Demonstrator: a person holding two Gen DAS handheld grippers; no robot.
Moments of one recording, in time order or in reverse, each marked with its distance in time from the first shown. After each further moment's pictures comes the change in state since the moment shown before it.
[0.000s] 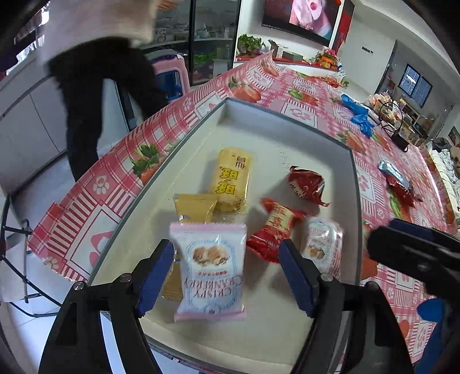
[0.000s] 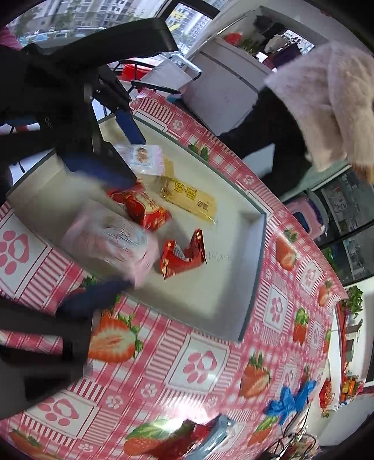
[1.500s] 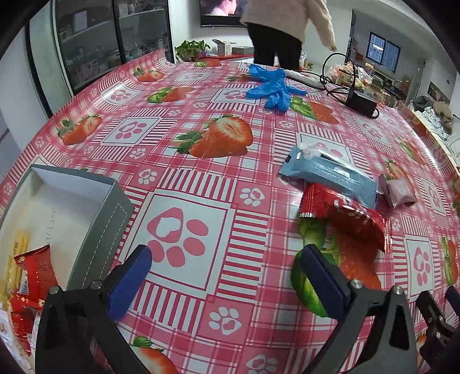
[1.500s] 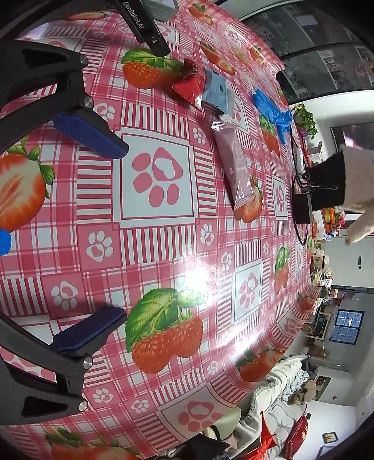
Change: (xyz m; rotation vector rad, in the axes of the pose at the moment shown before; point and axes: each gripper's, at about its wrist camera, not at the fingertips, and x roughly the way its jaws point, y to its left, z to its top) left arm 0.115 -0.254 0.047 0.204 -0.042 -0.023; right arm -0.098 -0.283 -0.085 0.411 -0.218 -0.687
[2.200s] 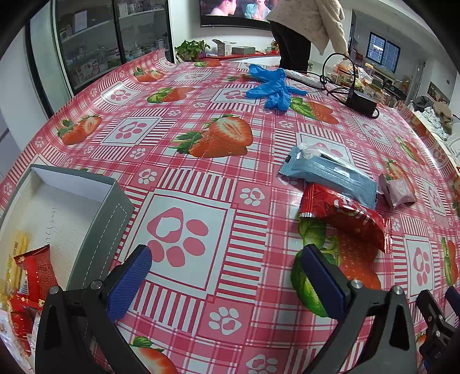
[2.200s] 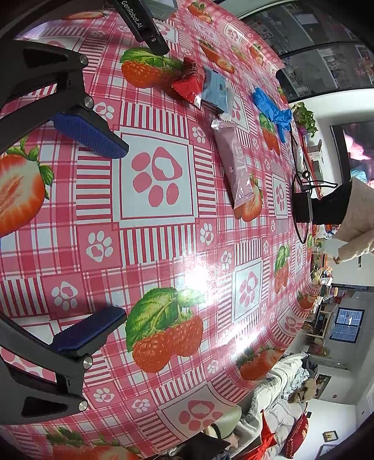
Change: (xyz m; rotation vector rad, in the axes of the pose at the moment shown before) left arm 0.000 0.001 0.000 0.000 0.000 0.000; right arm 0.001 0.000 0.001 0.011 0.000 -0.009
